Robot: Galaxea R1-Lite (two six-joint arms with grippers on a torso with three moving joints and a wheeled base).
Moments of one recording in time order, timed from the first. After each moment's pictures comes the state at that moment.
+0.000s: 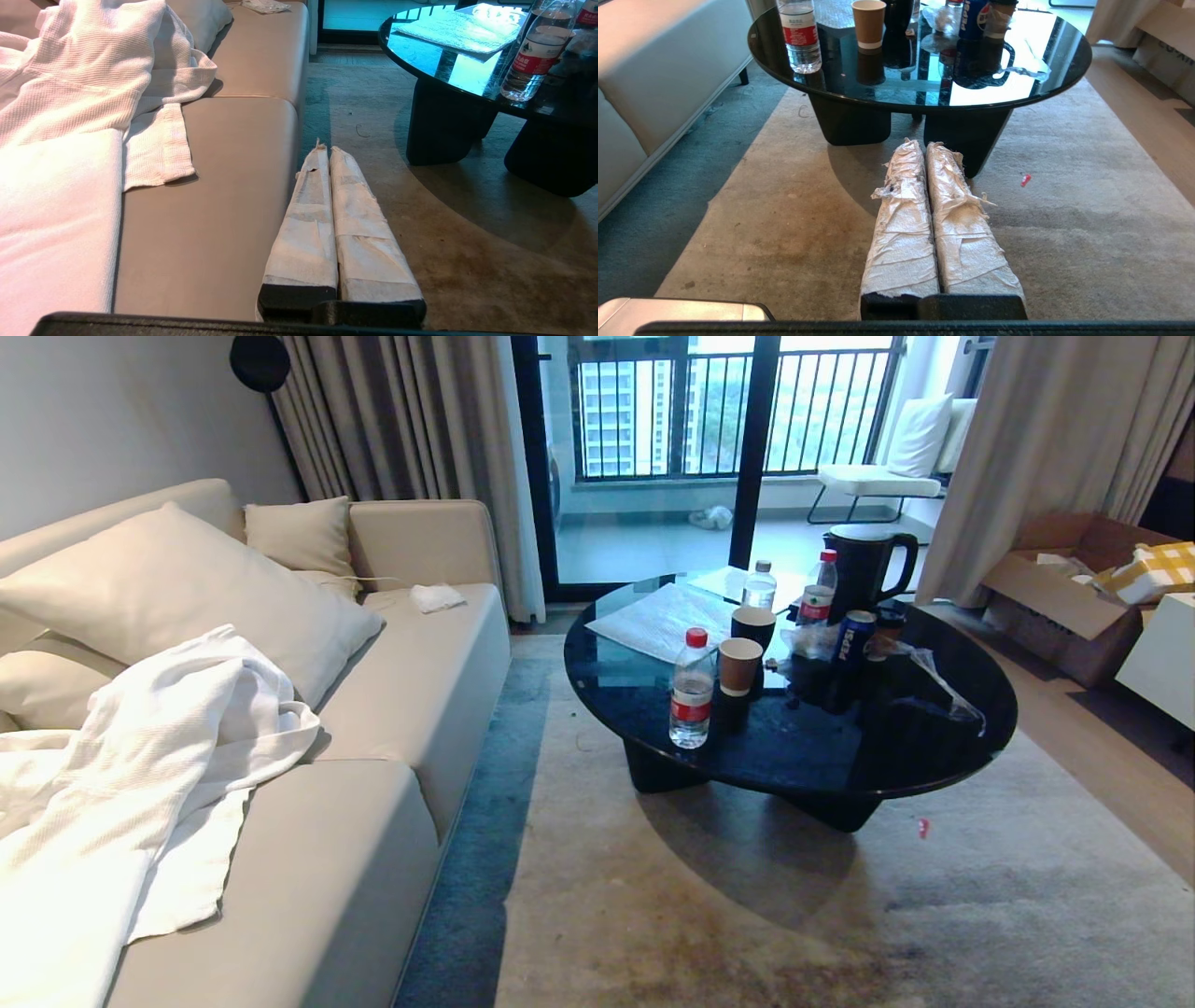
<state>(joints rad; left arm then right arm) 0.00 0.00 0.00 0.00 0.00 -0.01 0.01 0.00 0.00 0.00 0.02 -0.07</state>
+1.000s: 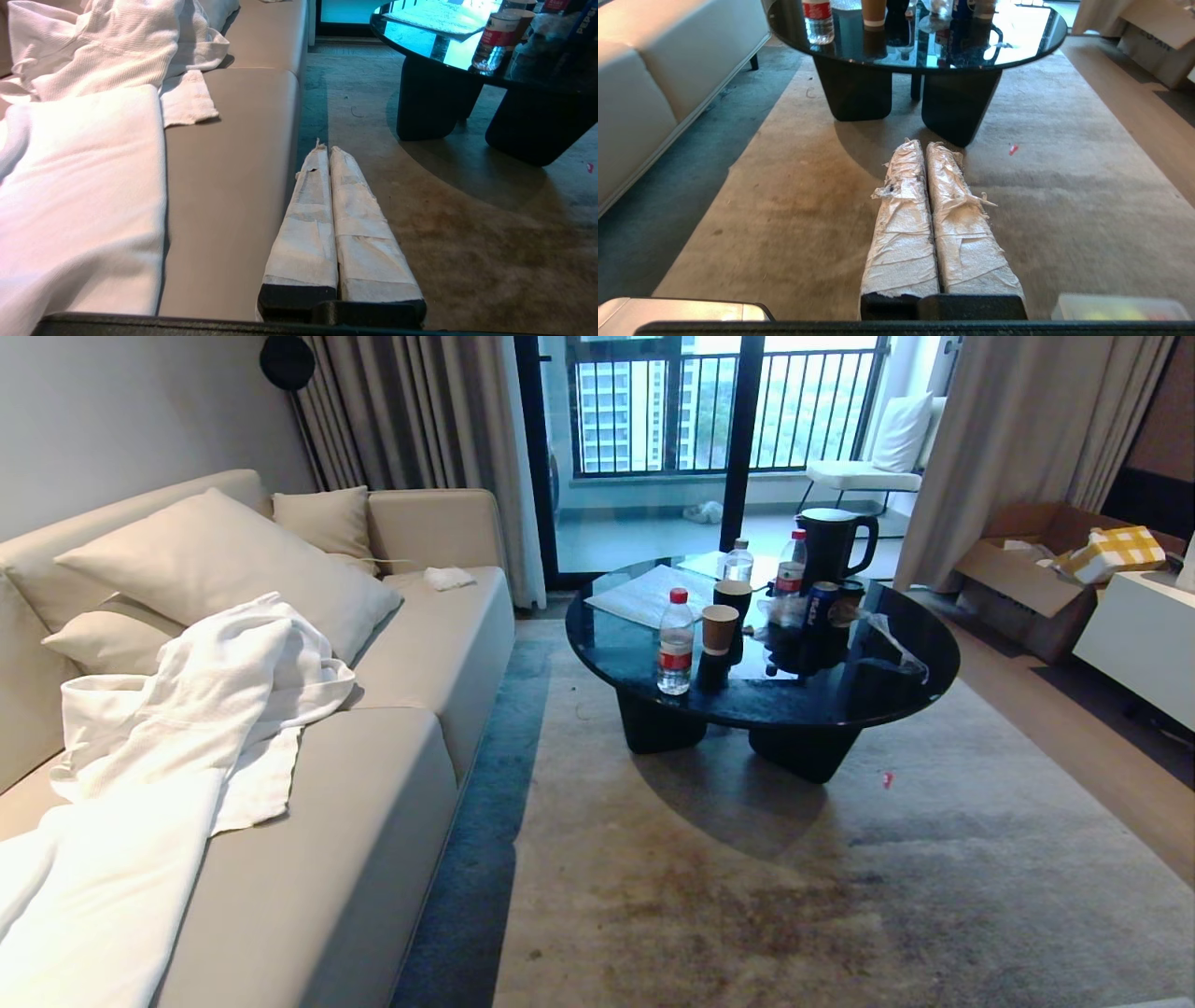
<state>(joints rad) 0.00 0.00 0.00 0.00 0.00 -0.01 0.01 0.00 0.00 0.00 0.02 -0.07</state>
